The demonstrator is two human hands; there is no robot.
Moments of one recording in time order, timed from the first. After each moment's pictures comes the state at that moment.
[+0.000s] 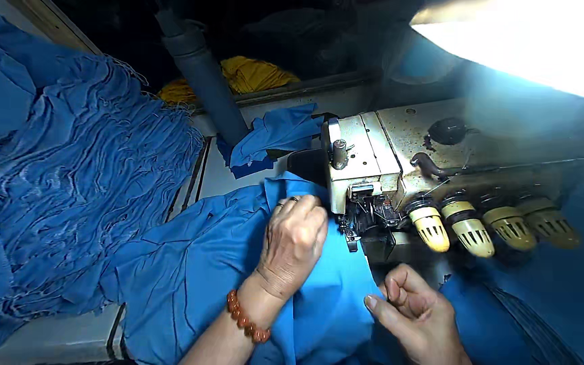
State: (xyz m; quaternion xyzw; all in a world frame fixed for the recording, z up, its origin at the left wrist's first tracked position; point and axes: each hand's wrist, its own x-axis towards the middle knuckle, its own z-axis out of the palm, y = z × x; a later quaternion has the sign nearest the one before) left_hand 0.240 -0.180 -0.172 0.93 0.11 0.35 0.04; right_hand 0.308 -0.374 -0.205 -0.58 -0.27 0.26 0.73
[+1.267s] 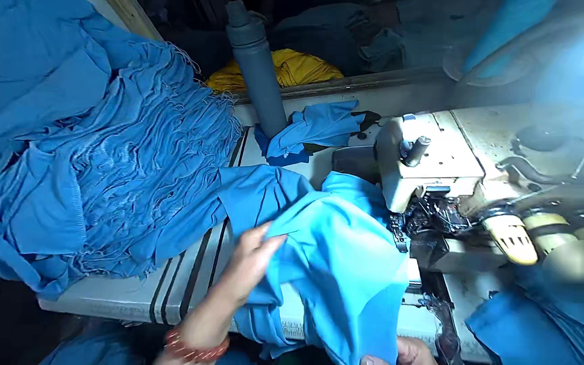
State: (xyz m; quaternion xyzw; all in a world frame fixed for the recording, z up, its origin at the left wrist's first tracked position) left_hand 0.128 -0.162 -0.162 0.70 0.40 0.27 0.52; right_hand 0.266 -0.405 -0.246 -0.54 -0.31 0.51 0.60
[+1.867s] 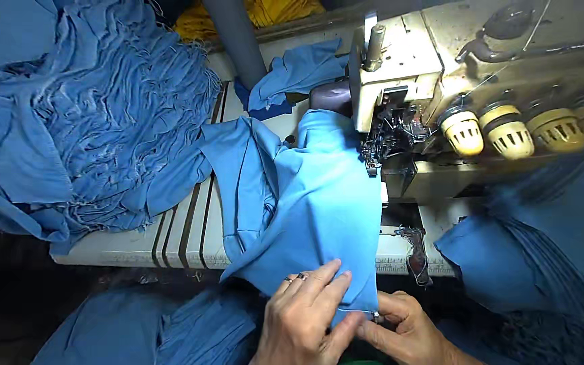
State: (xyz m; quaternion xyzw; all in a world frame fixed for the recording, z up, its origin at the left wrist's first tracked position) left_hand 0.103 -0.319 -0.194 0.92 0.20 0.25 0.21; right_hand 0.259 -0.435 -0.265 -0.42 -0.50 0.39 0.65
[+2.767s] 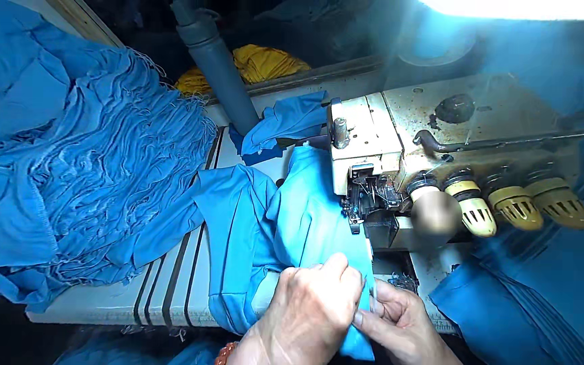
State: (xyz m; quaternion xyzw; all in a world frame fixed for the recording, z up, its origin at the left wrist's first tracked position) left_hand 0.195 -0.254 -0.160 0.96 0.06 0.27 0.02; right_hand 0.296 -0.385 -0.230 -0.42 -0.32 0.42 0.74
